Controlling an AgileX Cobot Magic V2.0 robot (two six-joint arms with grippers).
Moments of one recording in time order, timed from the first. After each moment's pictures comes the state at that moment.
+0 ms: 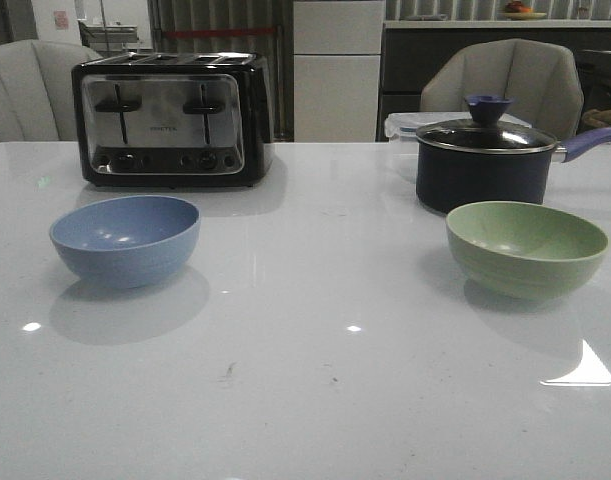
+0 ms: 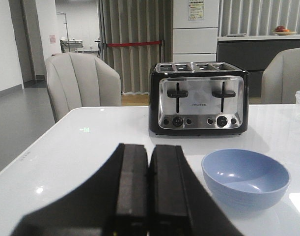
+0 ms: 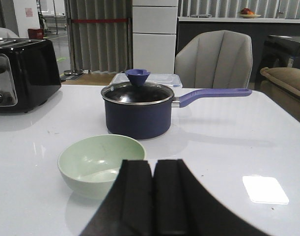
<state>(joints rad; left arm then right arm) -0.02 0.00 0.00 0.01 0.01 0.02 0.00 -0.01 0.03 0.05 0.03 -0.01</state>
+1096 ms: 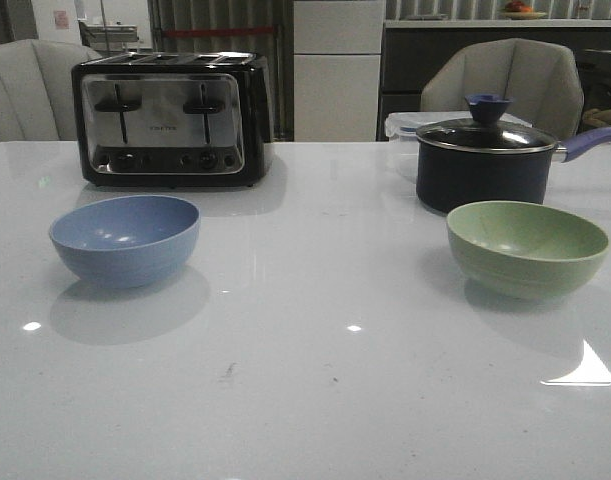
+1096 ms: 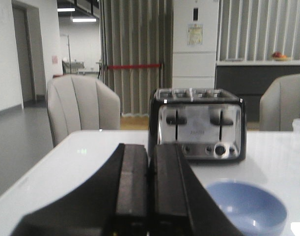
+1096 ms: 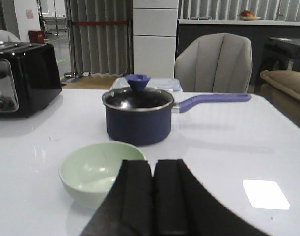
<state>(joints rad) -0.02 0.00 -0.04 -0.01 -0.05 0.02 0.00 -0.01 -0.05 0.05 0.07 -0.01</state>
